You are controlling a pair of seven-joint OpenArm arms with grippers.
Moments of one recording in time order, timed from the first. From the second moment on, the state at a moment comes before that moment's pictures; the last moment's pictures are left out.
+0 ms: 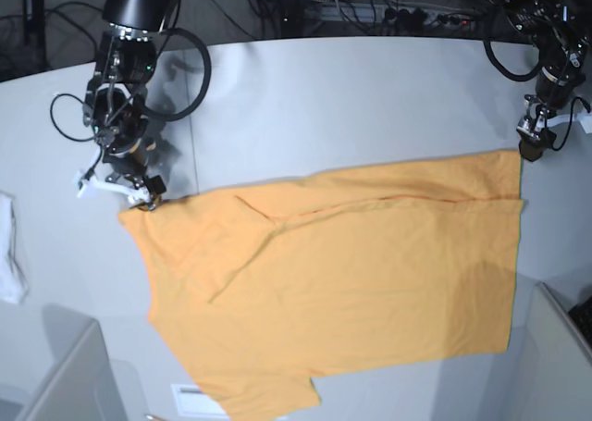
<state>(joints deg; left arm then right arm) 10.2 -8.2 -57.0 84.2 -46.8 -13.2 50.7 -2.7 -0.8 18.3 87.3 41.4 -20.0 -34.4</state>
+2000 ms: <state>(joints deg) 14.8 -15.2 -48.6 86.2 -37.3 -13.5 53.3 -6.9 6.1 19.7 86.5 41.7 -11.0 -36.0</state>
